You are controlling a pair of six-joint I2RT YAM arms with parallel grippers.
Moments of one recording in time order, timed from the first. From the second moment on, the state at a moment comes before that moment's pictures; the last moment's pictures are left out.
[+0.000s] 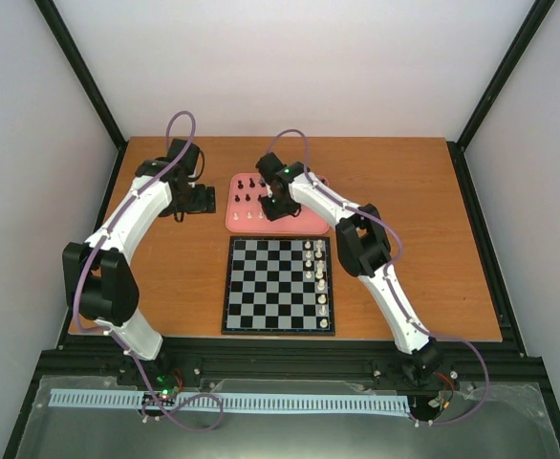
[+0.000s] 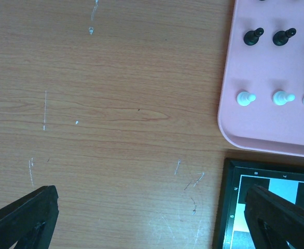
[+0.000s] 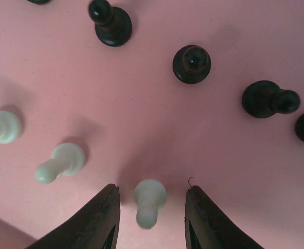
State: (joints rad) left arm -0.22 1.64 1.45 -1.00 -0.15 -0.32; right arm 0.64 2.54 2.29 -1.00 -0.03 0.20
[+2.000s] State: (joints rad) left arm -0.22 1.63 1.45 -1.00 -0.14 -0.32; right arm 0.83 1.62 1.09 -0.71 -0.11 0.31
